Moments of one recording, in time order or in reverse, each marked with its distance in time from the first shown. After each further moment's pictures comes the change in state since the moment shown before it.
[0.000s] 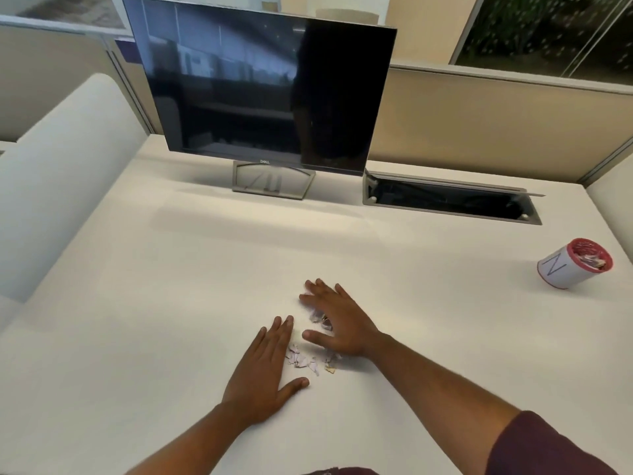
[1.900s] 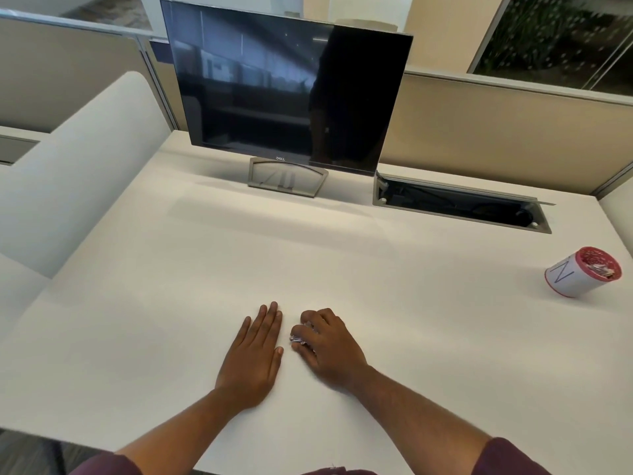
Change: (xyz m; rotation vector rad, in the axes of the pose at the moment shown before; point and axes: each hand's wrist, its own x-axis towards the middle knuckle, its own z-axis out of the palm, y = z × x) left_hand -0.020 -0.017 0.004 0.154 0.032 -0.147; right_hand -0.035 -0.049 0.056 -0.208 0.250 -0.116
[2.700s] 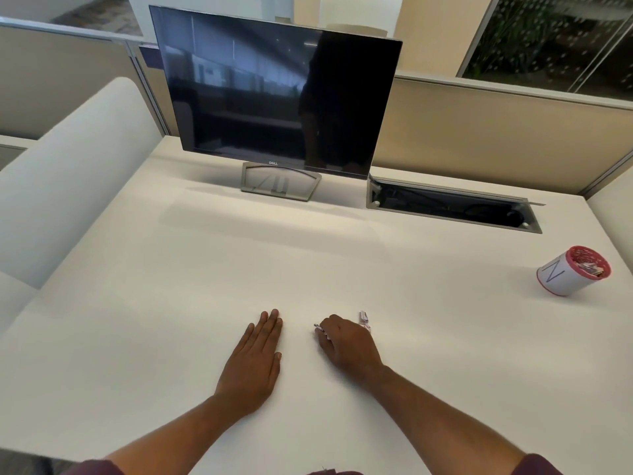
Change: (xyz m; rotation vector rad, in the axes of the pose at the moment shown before) left_hand 0.005 0.010 -0.006 -0.087 0.008 0.033; right_hand -0.003 0.020 -0.027 -0.102 0.108 0.191
